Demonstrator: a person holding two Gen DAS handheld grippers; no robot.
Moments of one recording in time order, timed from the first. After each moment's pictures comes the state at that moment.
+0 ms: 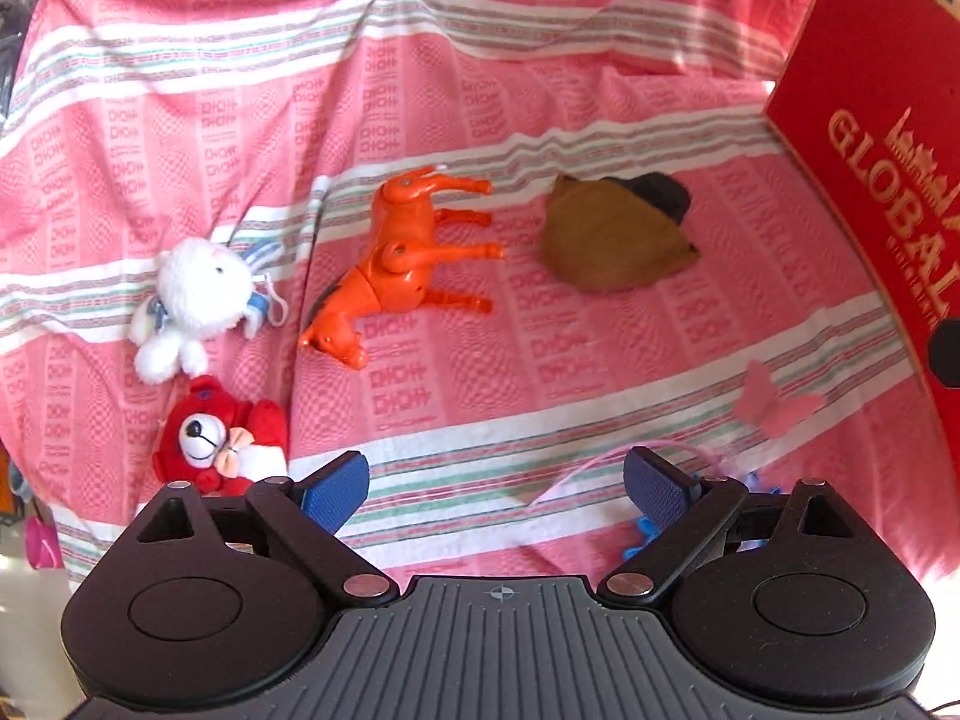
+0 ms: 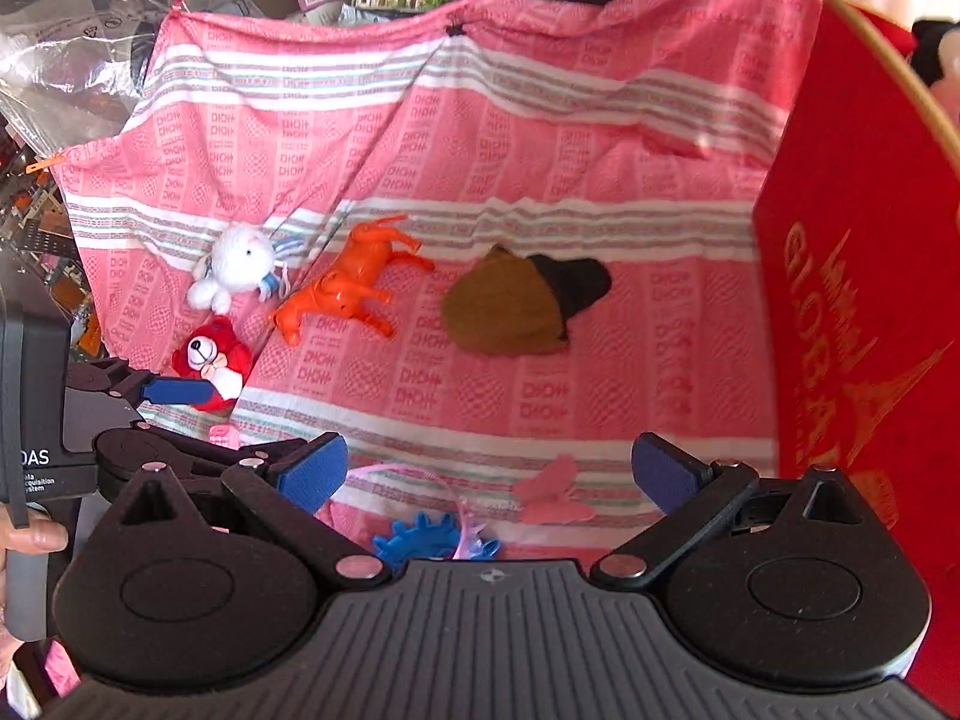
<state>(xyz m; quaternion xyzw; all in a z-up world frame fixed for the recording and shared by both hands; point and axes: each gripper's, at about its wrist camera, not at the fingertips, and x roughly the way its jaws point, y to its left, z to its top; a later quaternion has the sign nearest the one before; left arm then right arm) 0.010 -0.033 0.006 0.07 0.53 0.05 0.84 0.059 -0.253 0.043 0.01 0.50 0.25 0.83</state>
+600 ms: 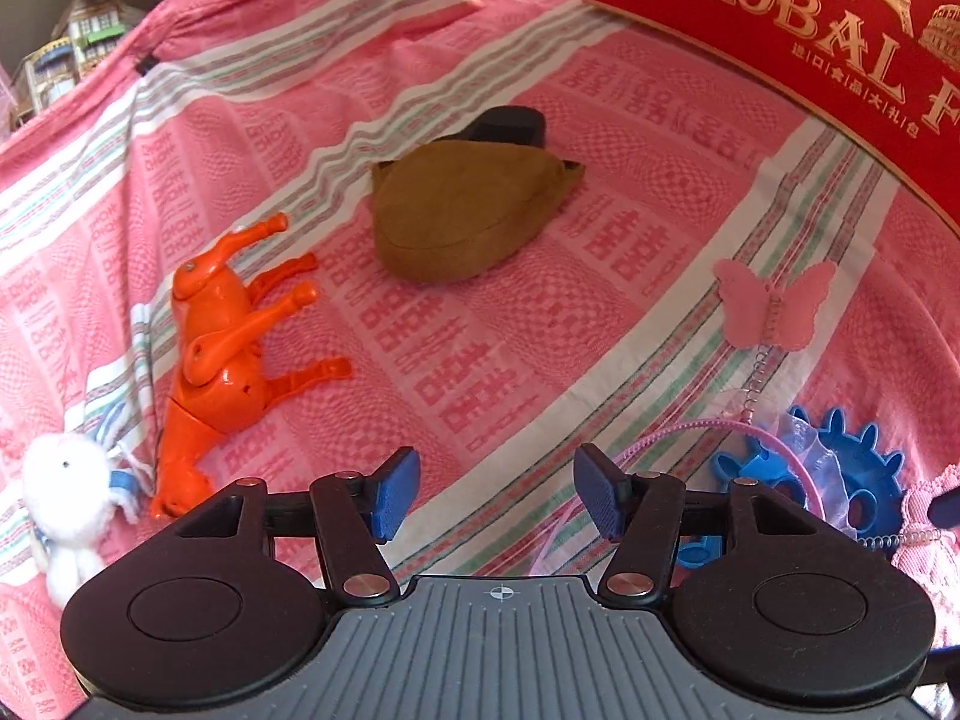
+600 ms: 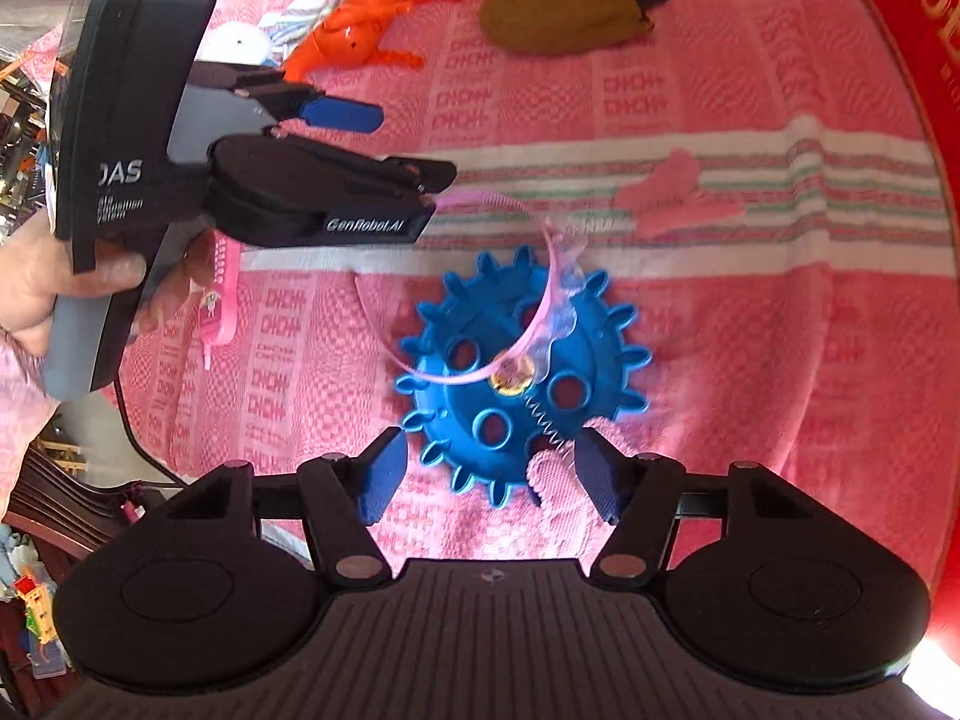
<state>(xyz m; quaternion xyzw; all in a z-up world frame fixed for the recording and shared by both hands) 0.048 -0.070 -0.081 0.23 0.52 -0.12 0.82 -0.001 -0.219 -0.072 0.05 0.63 0.27 0.73</state>
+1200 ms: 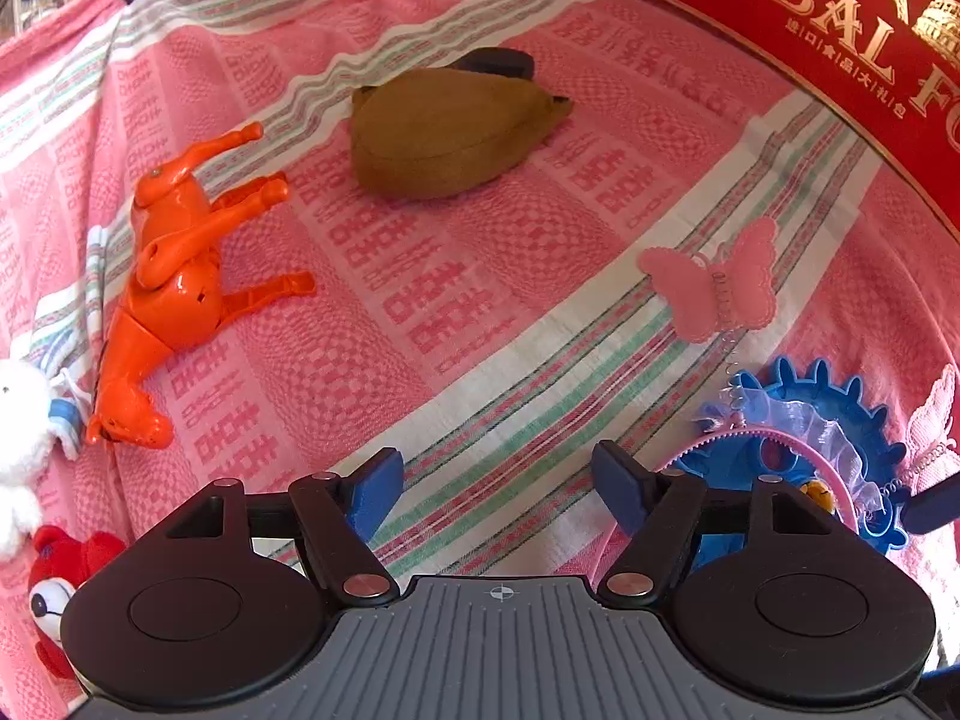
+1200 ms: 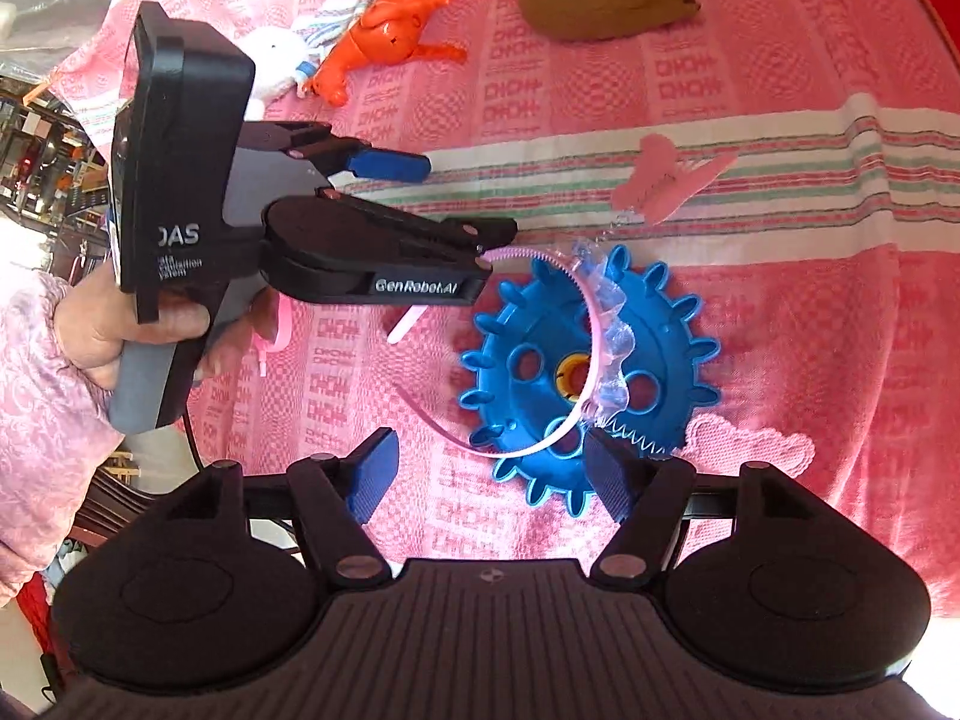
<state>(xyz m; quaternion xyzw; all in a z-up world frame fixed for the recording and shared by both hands) 0.038 -0.040 -0.097 0.18 0.55 -0.14 0.81 -0.001 -0.213 -0.071 0.09 0.64 0.30 0.70</state>
